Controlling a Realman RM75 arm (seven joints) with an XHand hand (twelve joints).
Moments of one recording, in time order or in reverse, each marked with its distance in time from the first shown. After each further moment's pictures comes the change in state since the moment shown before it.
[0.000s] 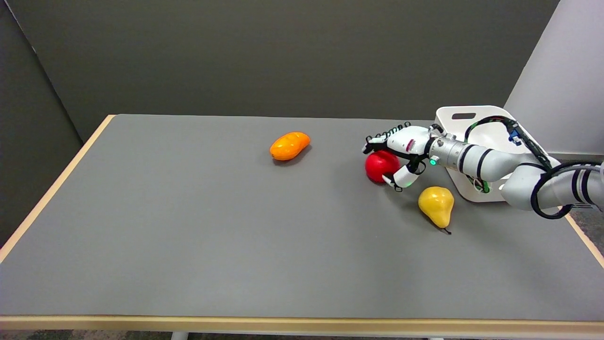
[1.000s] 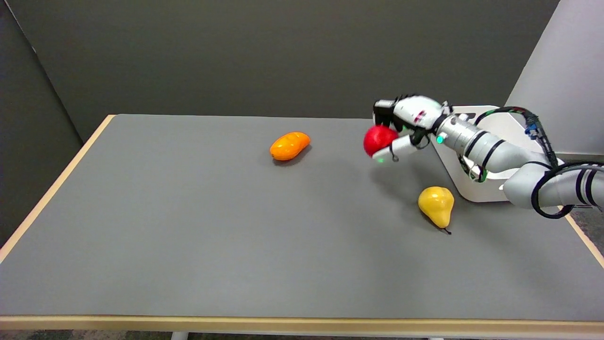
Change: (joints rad) arm -0.045 0.013 0.077 0.011 0.158 0.241 -0.006
